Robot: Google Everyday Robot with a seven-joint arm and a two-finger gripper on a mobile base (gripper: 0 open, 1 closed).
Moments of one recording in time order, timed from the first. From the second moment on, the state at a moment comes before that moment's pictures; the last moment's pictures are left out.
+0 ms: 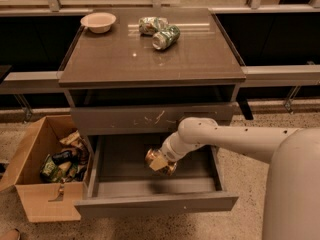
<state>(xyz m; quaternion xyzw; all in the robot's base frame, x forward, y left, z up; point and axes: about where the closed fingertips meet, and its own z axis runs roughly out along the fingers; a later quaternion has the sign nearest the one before) 0.608 -0.011 0.497 -0.50 0.83 0.17 0.21</state>
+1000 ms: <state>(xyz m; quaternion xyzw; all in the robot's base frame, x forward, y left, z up) 0.615 -0.012 0.407 -0.44 0.84 0.24 0.21</state>
